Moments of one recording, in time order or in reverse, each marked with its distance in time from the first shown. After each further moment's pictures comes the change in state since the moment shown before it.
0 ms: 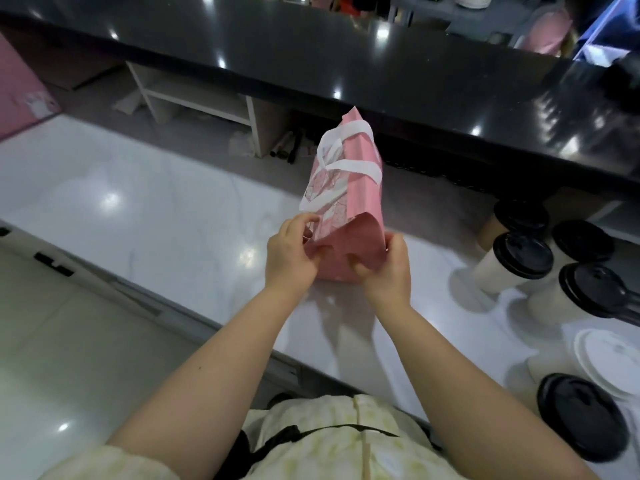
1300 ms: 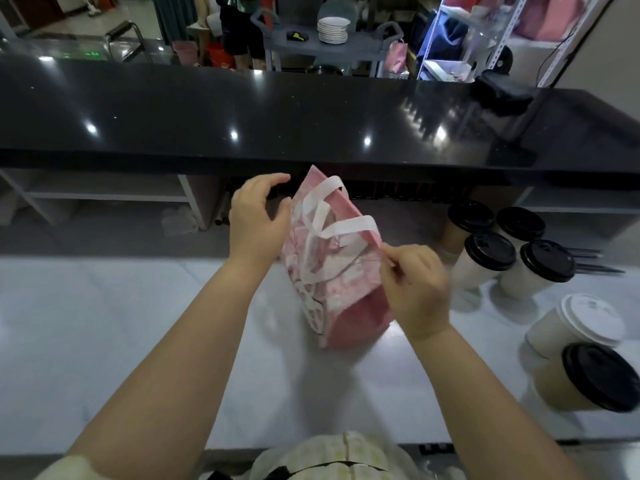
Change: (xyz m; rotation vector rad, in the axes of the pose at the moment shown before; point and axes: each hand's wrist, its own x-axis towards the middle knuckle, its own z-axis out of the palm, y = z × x) left_hand 0.176 0.012 -0.034 -0.211 -0.188 0.281; right_hand 0.017 -0.078 -0.018 -0.482 0.599 -0.559
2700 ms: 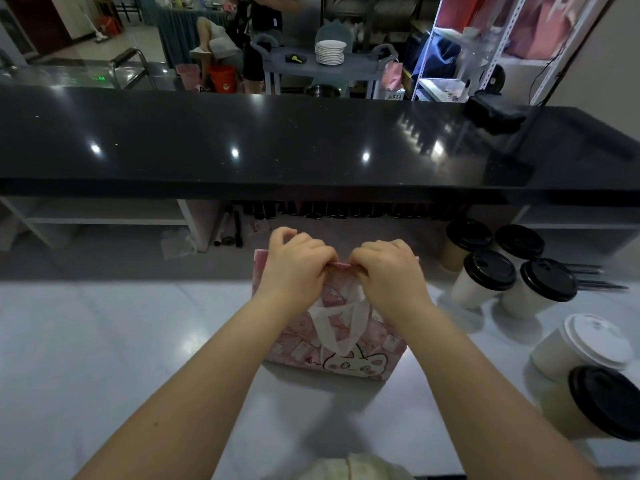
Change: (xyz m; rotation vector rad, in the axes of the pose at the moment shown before) left_hand -0.024 0.037 0.015 0.442 -0.344 0.395; right_hand 0.059 -0.016 0.012 -0.133 -0.642 0.019
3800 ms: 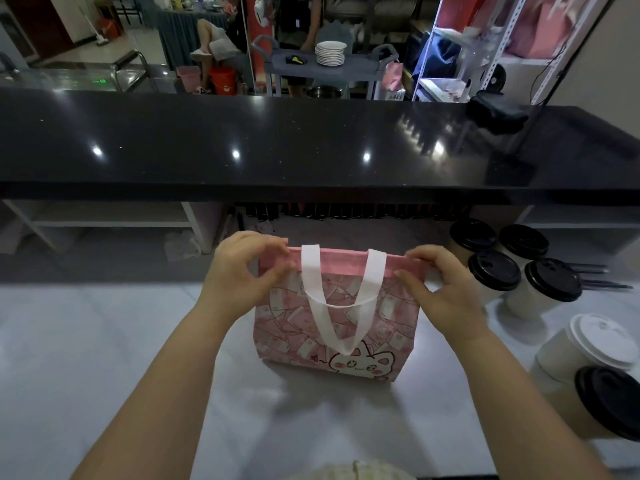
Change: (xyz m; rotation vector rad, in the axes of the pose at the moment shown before) left_hand -0.033 -0.067 -0.027 -0.386 0.144 -0.136; right_hand -0.043 0.058 0.005 0.557 0.341 0.103
